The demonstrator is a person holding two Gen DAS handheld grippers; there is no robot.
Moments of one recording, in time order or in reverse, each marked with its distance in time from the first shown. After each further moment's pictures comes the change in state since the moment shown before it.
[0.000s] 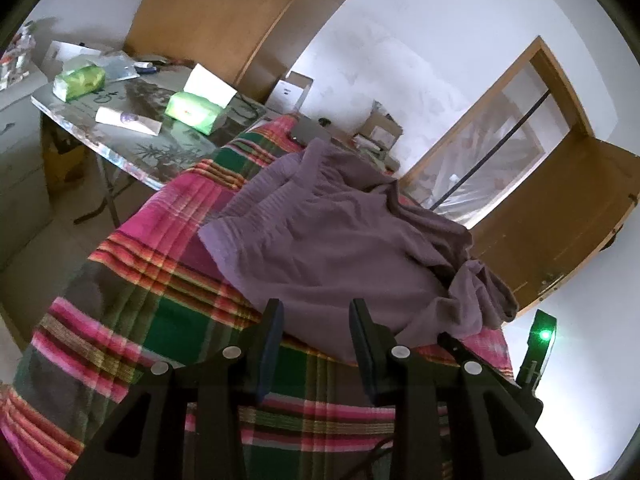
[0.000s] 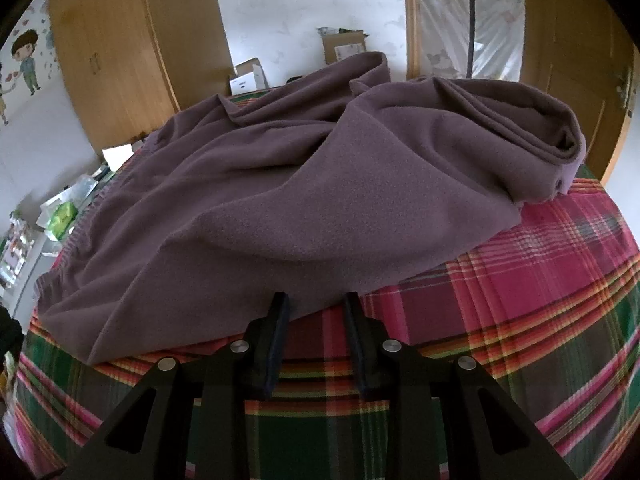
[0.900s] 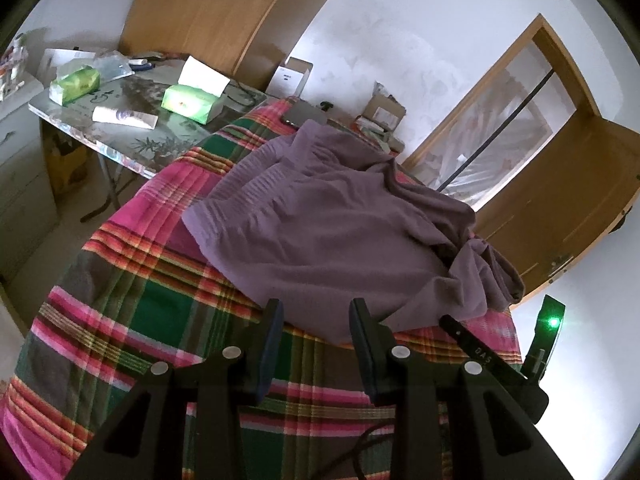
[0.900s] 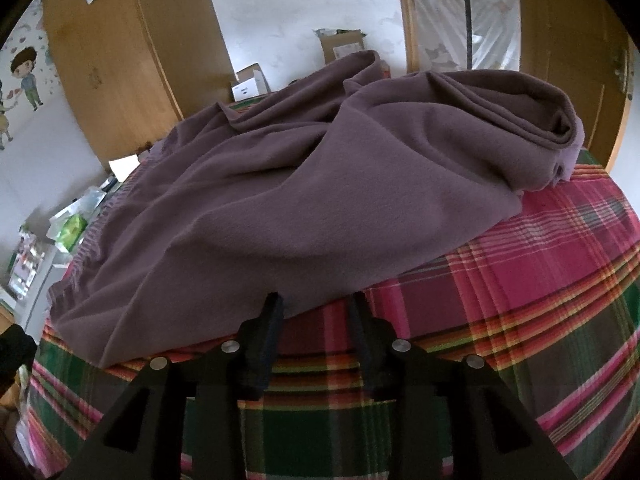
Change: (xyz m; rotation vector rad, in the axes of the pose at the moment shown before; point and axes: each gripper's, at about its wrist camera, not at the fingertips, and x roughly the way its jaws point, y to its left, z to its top) left arm 0.003 -0.023 -0.005 0.046 0.051 0.057; right arm -0.007 -0.015 -0.004 0.043 -0.009 0.045
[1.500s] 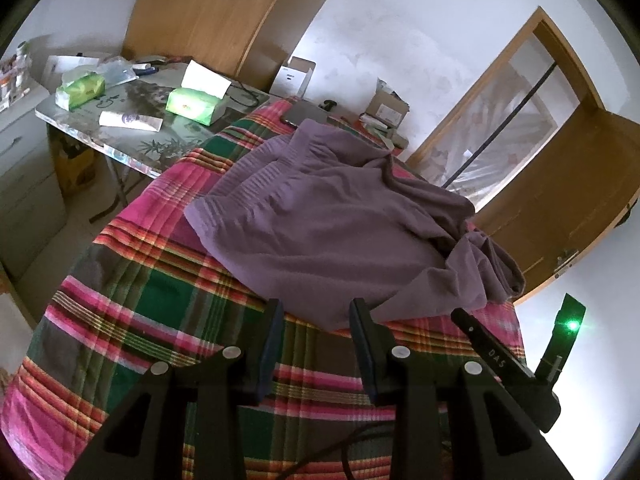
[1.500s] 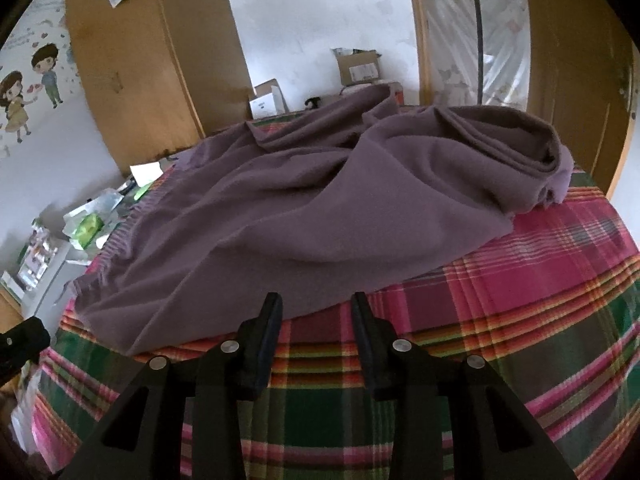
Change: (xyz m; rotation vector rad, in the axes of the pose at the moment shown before) left arm -0.013 -0.013 -0.006 0.008 0.012 0.011; right arm -0.035 0.006 -0.005 -0.046 -0.067 0.037
